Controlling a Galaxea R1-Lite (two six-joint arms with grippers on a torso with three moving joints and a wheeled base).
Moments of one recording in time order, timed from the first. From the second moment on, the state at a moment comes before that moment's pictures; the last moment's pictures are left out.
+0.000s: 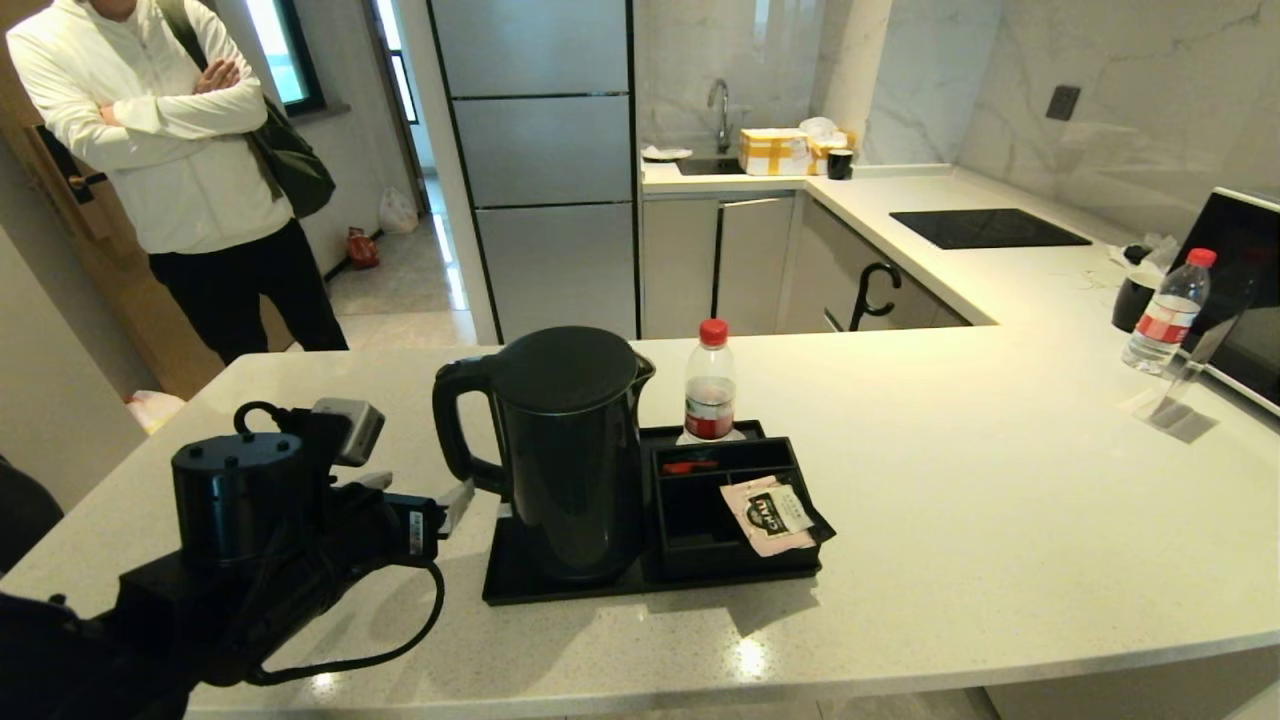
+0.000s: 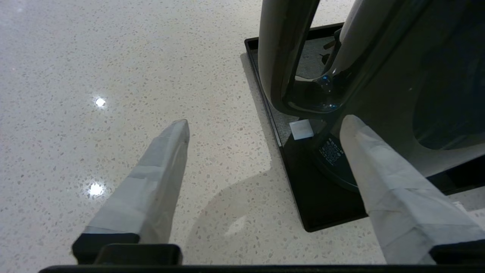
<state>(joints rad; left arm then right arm) -0.31 1.71 -0.38 -0.99 0.15 -0.03 0.01 0.00 0.00 -0.09 -0.02 0.05</state>
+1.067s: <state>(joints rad) -0.33 1.87 -0.56 -1.14 0.23 -0.02 0.01 0.00 0.00 -0.09 -0.02 0.05</state>
